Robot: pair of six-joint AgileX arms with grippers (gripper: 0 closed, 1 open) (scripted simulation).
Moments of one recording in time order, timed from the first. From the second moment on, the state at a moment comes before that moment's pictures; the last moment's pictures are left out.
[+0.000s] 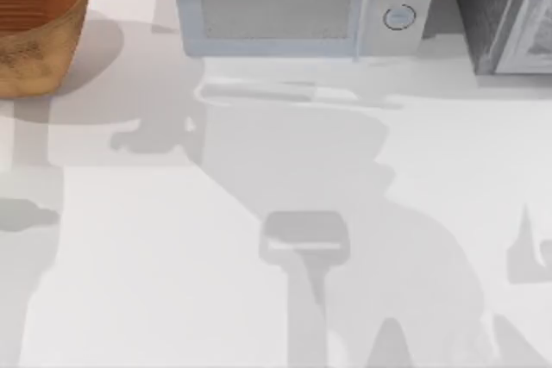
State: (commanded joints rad) left arm 0.14 1.89 1.83 -0.86 0.15 0.09; right arm 0.00 0.00 0.00 0.00 0.00 0.00
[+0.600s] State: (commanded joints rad) left arm 0.04 0.73 0.74 -0.34 0.02 0.06; right arm 0.00 0.00 0.00 0.00 0.00 0.00
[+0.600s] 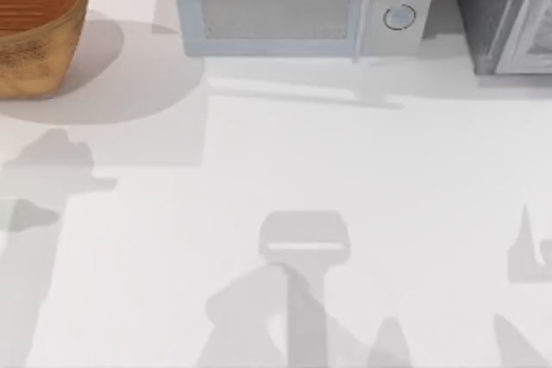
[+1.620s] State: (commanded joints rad) left arm 0.00 0.00 0.00 0.00 0.00 0.00; right arm 0.00 0.00 0.00 0.00 0.00 0.00
